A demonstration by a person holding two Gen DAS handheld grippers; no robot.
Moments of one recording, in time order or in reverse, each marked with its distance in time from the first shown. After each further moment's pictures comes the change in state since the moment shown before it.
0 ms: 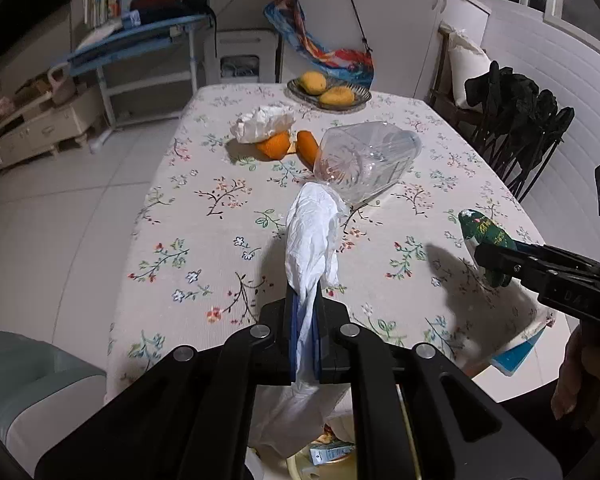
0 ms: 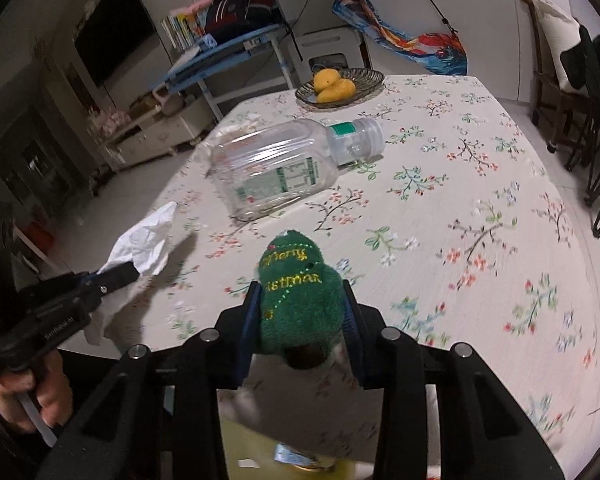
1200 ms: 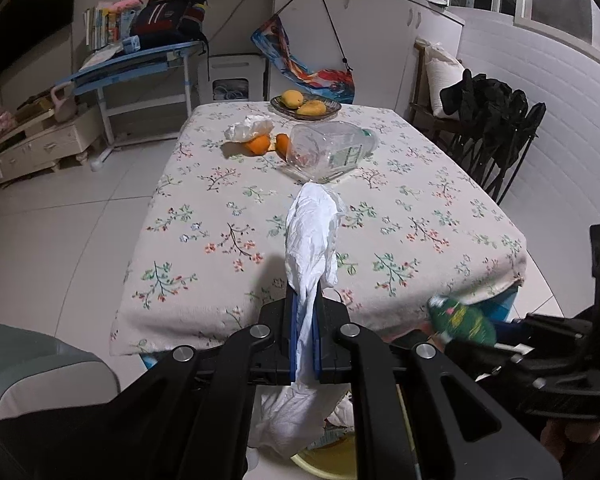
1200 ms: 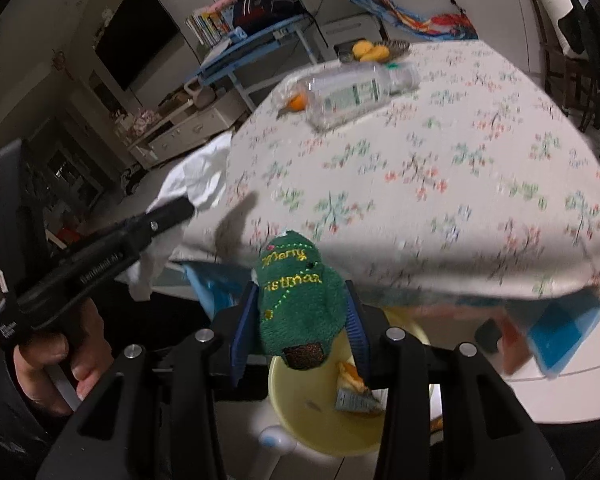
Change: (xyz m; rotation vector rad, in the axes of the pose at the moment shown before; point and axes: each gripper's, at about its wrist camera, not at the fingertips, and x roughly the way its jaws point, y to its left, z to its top) left arm -0.069 -0.016 -0.060 0.031 -0.081 -0.035; right arm -0.035 0.050 -0.094 0.038 0.064 0.097
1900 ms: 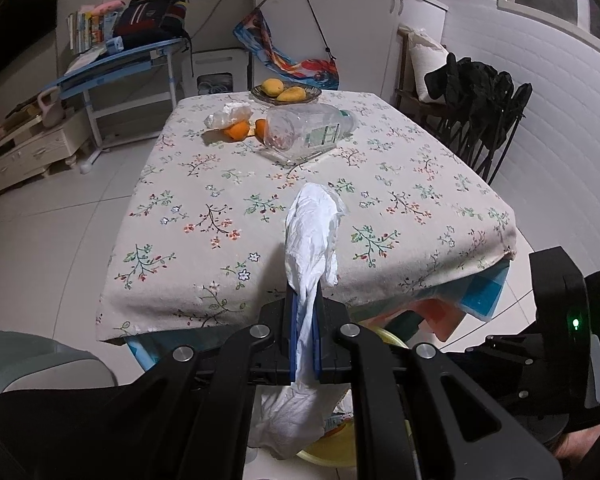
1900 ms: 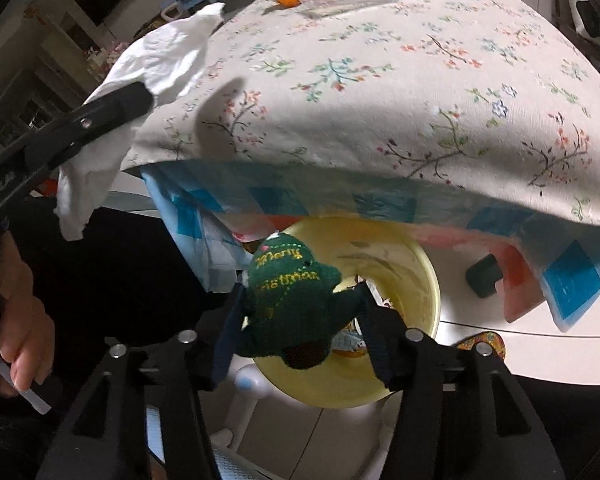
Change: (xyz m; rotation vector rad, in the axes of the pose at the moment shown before) left arm -0.001 -0.017 -0.017 0.051 0.028 -0.026; right arm 0.051 0.004 -0.035 -0.024 0.250 -0.098
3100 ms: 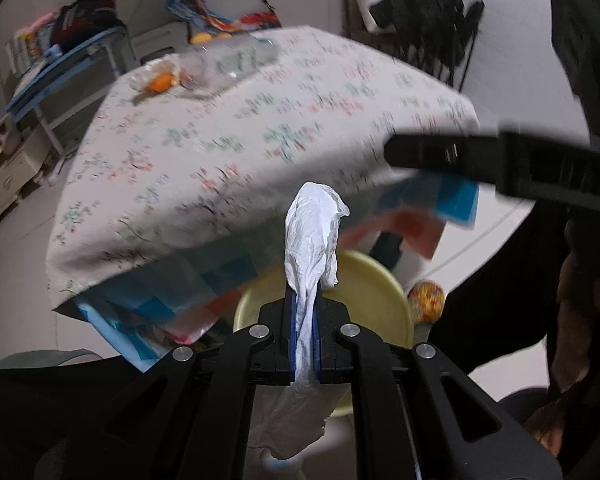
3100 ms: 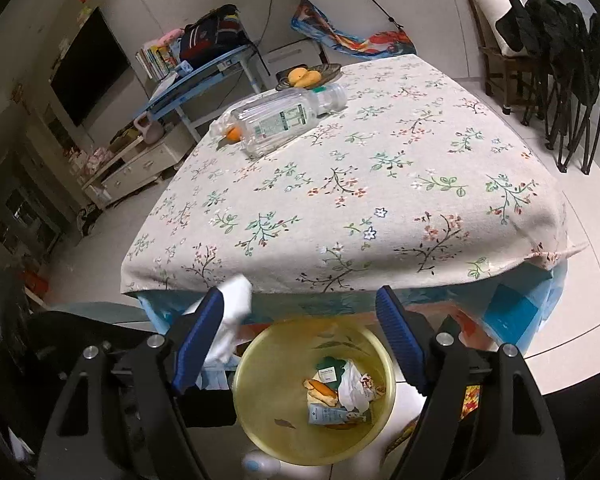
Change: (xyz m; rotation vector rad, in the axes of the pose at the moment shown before) left arm 0.019 -0.056 -0.054 0.222 0.189 -0.057; right arm -0.073 -0.031 0.010 0.158 -0.384 -0.063
